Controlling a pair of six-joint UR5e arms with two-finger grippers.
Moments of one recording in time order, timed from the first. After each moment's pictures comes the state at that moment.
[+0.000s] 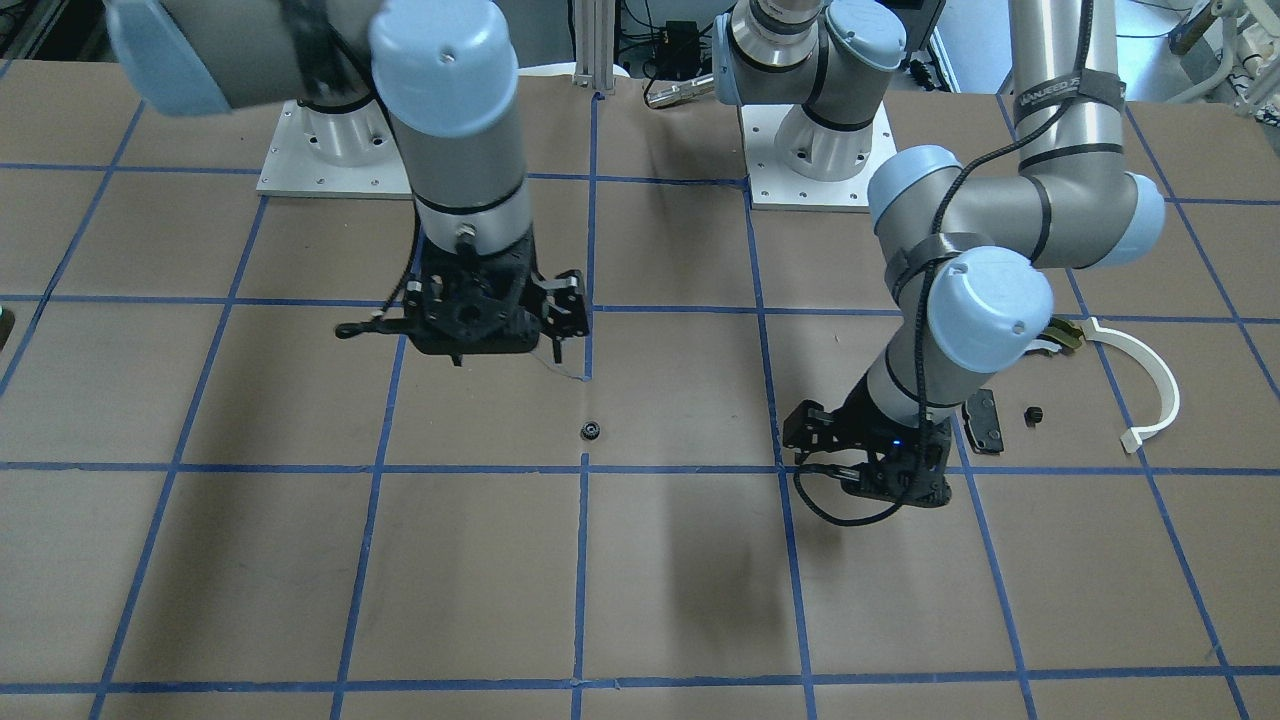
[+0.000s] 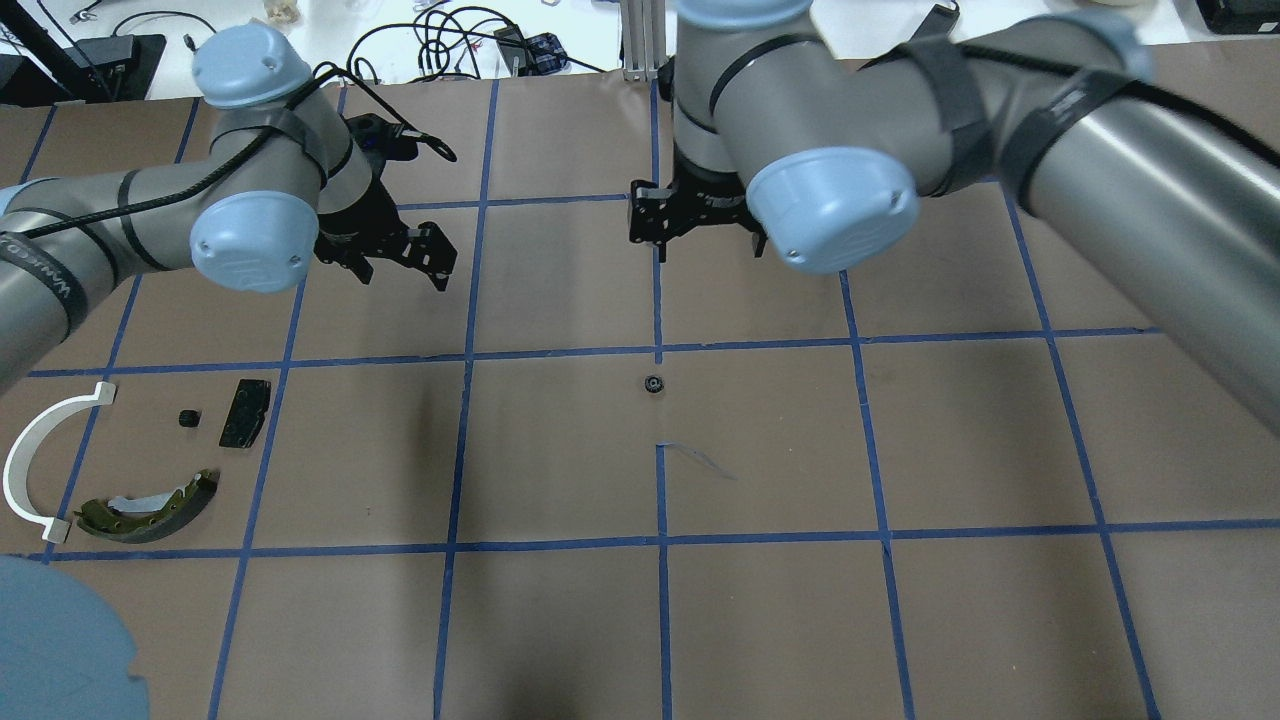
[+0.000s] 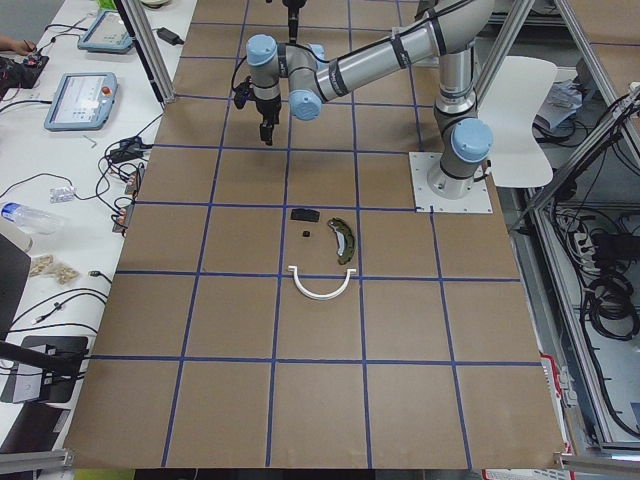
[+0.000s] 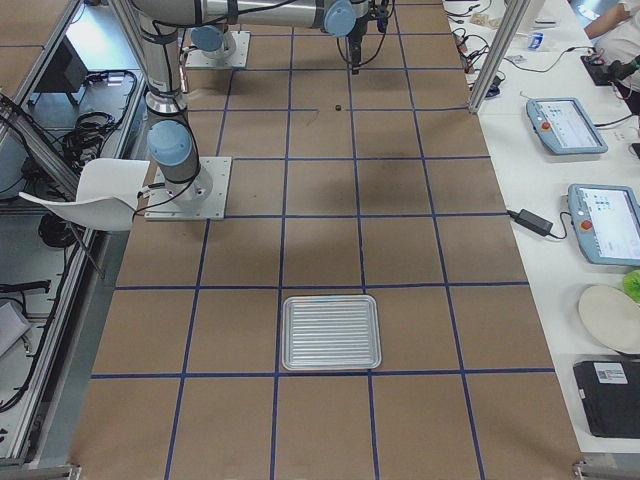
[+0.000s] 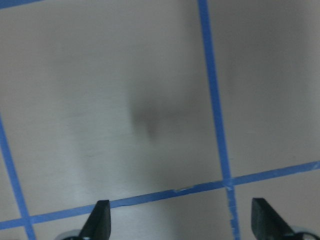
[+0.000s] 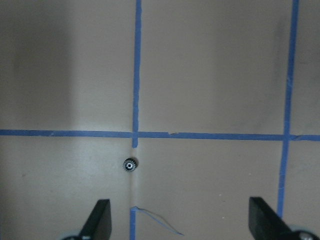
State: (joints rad) left arm -1.53 -1.91 -1.73 -1.08 1.54 0.19; right arm 1.84 -1.37 1.53 -1.81 -1.56 0.25
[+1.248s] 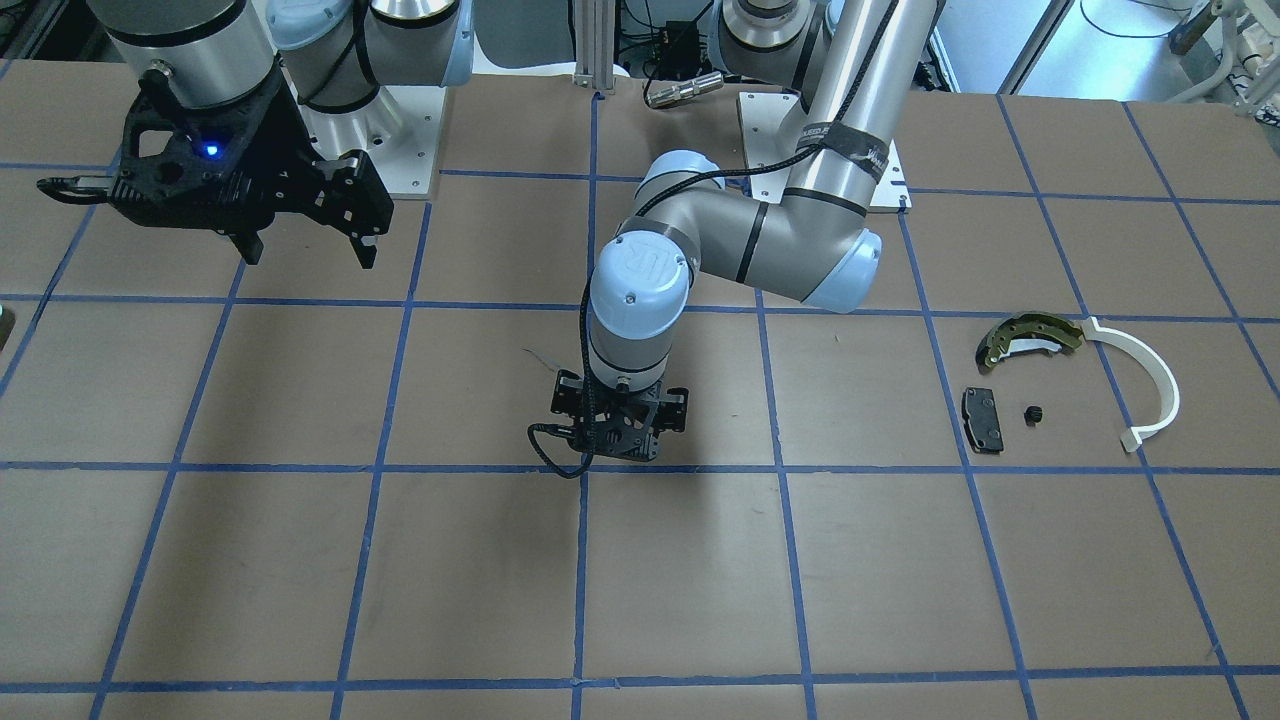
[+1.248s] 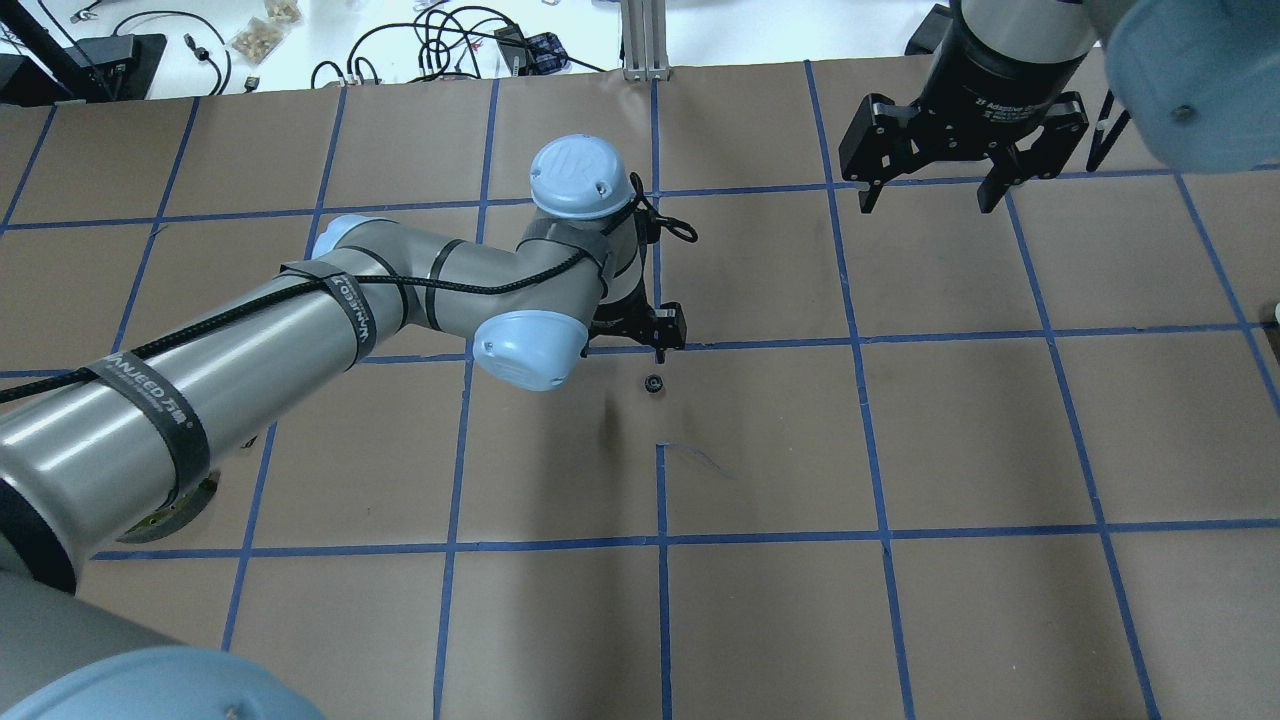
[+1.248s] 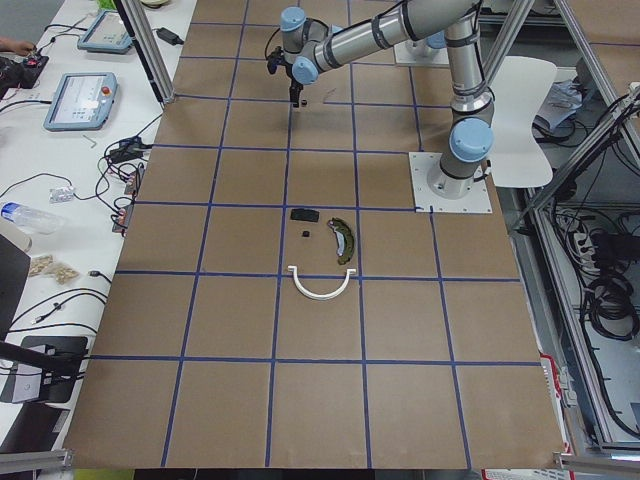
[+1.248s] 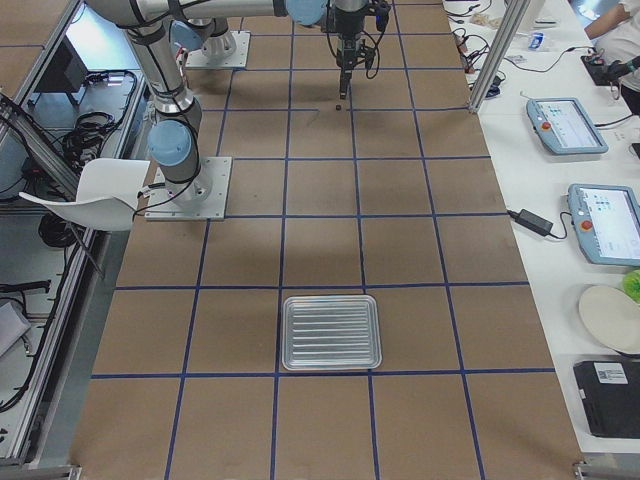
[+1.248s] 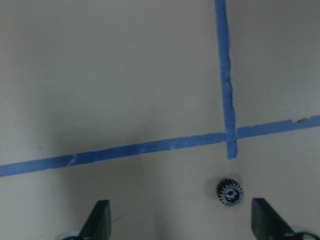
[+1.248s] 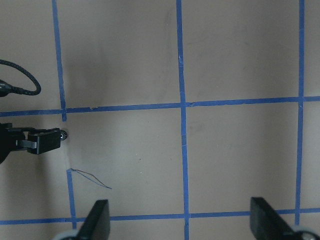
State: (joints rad) left arm -1.92 -2.05 -1.74 -0.93 1.53 -0.20; right arm 1.60 -1.56 1.53 -1.59 -1.55 0.07
